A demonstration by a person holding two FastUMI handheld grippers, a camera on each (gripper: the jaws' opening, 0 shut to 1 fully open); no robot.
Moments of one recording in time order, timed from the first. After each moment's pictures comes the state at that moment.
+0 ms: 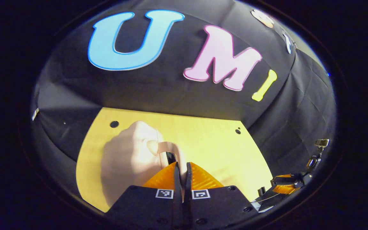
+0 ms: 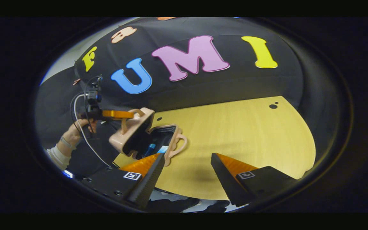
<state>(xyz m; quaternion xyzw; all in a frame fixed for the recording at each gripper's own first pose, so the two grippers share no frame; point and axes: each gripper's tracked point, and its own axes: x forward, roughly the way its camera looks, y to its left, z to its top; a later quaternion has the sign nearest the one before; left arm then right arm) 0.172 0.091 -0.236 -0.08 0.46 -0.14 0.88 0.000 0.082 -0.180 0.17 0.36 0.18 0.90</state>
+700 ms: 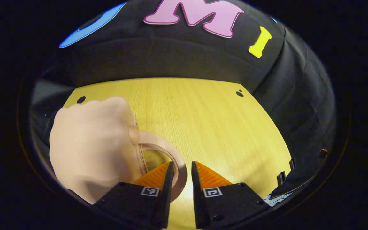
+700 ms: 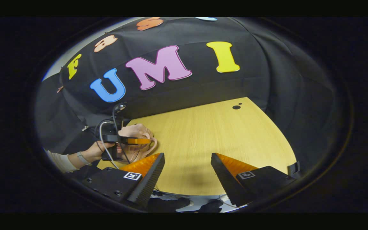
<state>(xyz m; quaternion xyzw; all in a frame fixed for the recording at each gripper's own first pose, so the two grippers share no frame) 0.159 0.037 -0.335 0.00 0.47 -0.15 0.87 -0.021 -0.007 -0.180 0.13 0.33 0.08 0.93</state>
